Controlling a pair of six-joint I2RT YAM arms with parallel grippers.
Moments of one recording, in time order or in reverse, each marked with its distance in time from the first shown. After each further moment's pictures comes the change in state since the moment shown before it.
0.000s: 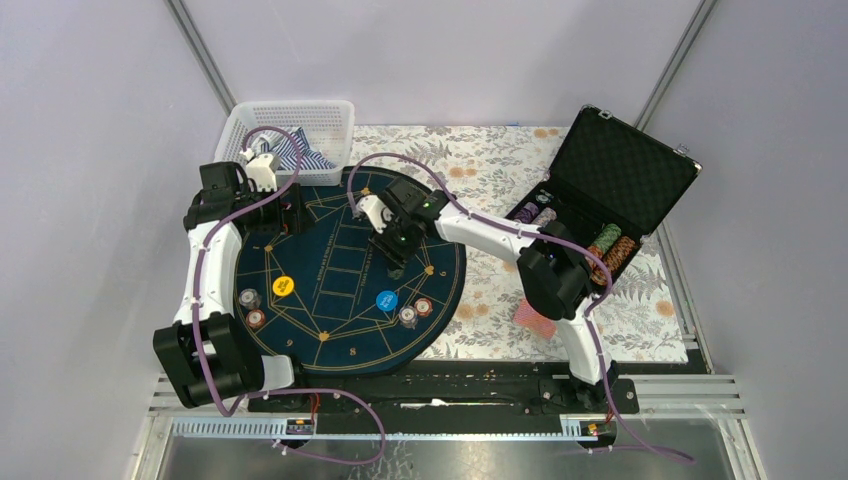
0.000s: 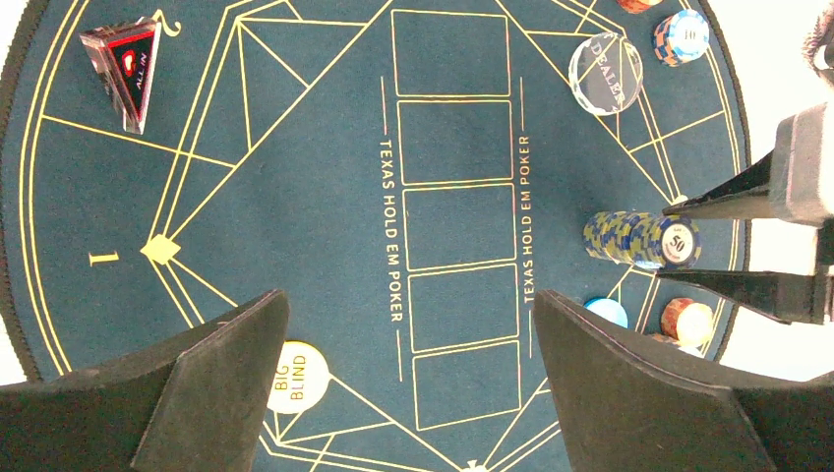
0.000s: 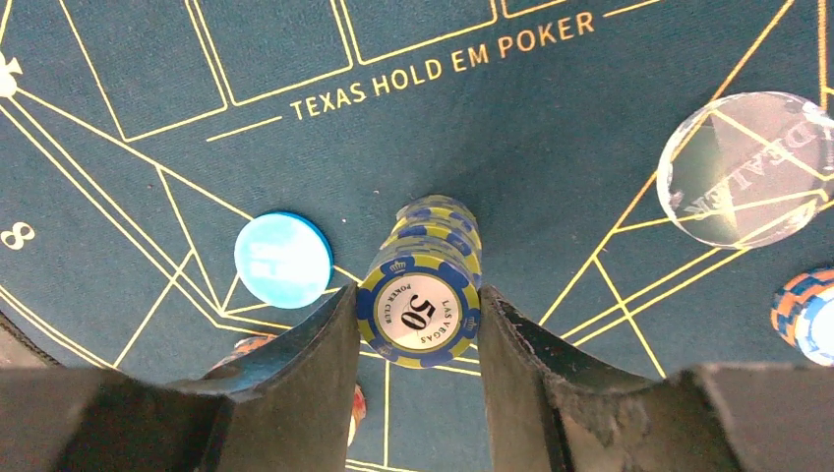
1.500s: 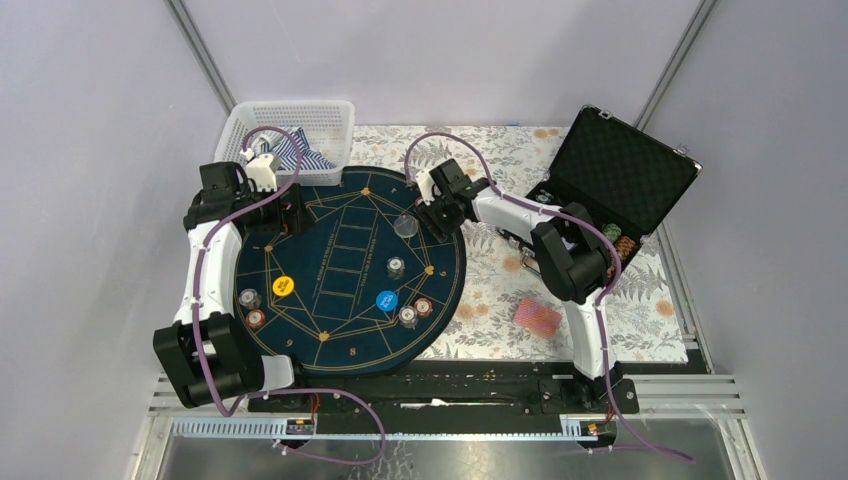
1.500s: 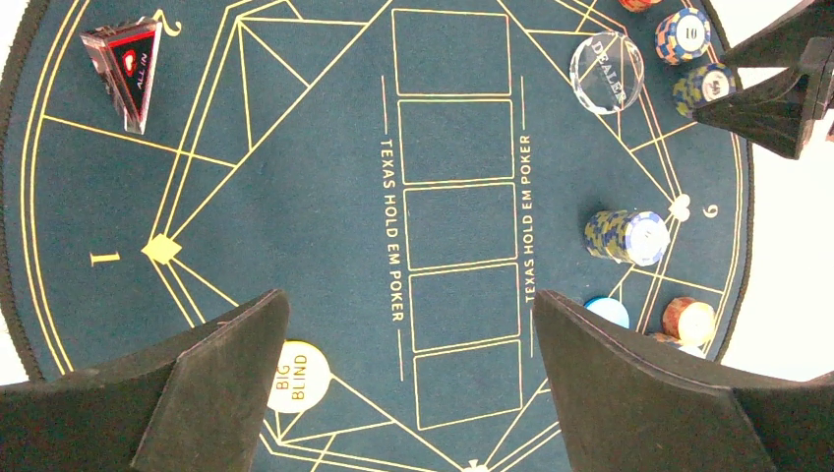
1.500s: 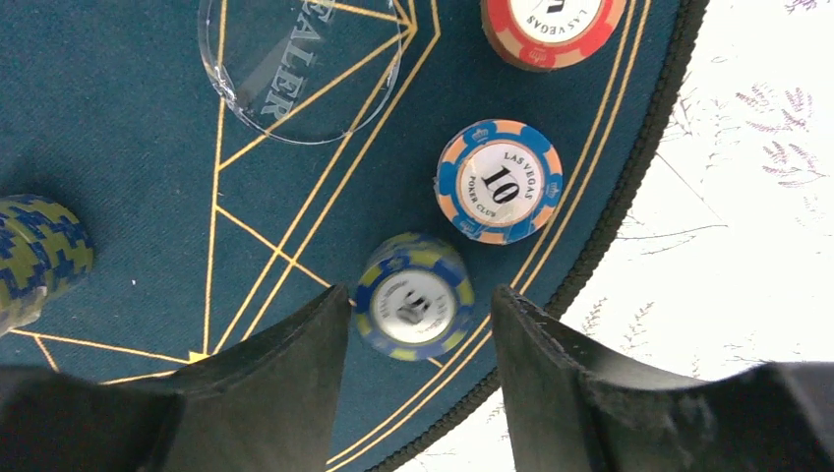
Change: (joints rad) left arm 0.000 0.000 0.000 -0.001 -0.001 0.003; right arm -0.249 -0.003 -0.169 0.188 0.124 -0.006
